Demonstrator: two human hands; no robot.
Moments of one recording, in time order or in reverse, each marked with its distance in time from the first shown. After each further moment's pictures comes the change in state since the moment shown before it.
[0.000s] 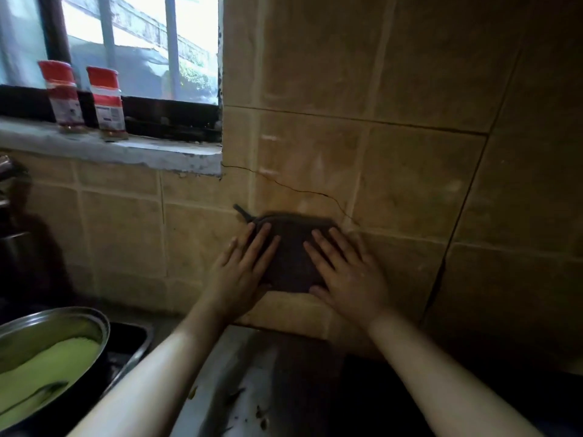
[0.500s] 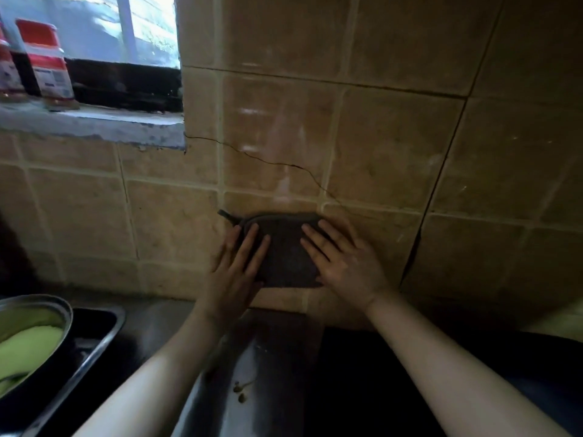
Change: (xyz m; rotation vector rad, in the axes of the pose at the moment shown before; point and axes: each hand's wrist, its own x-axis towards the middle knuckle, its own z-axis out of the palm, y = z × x) left_hand -0.020 0.046 0.010 -0.099 -0.030 -0.074; right_hand -0.028 0.022 -0.001 -0.056 -0.006 -0.172
